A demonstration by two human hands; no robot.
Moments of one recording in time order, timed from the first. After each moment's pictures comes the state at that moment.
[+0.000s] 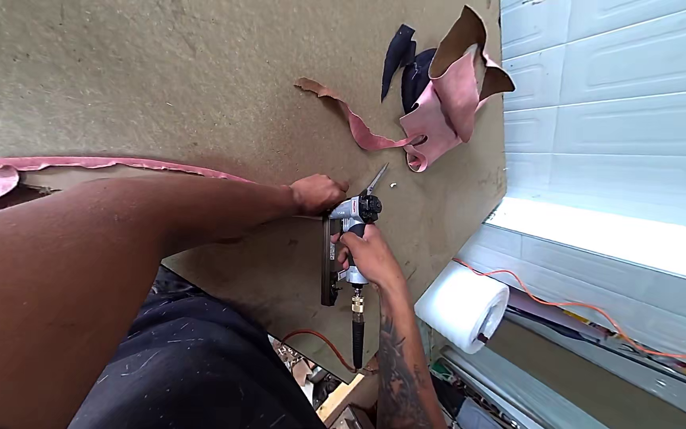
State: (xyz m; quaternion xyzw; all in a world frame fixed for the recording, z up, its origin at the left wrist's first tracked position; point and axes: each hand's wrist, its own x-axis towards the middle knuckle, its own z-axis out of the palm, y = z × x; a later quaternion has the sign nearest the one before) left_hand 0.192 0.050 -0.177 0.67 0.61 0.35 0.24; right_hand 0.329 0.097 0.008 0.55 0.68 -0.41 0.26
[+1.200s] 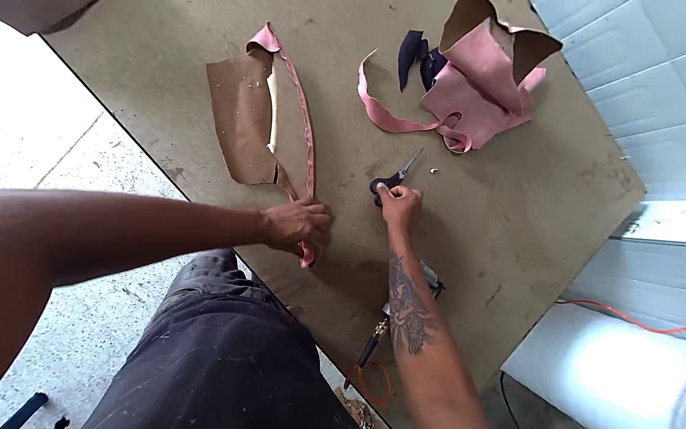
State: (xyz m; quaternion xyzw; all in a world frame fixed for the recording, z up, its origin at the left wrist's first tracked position) left_hand 0.281 -0.099 -0.113 0.77 0.59 0.17 0.19; right_hand 0.396 0.189 -0.144 0.47 0.86 -0.20 -0.05
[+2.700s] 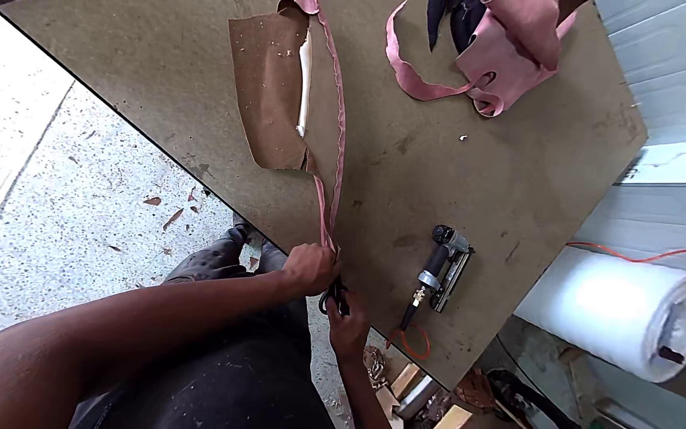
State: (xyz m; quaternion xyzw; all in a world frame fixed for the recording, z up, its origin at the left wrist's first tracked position) left_hand 0.359 -0.186 -0.098 0.40 0.74 0.12 0.53; right_hand 0.584 -0.156 -0.121 0.46 0.85 -0.25 -0.04
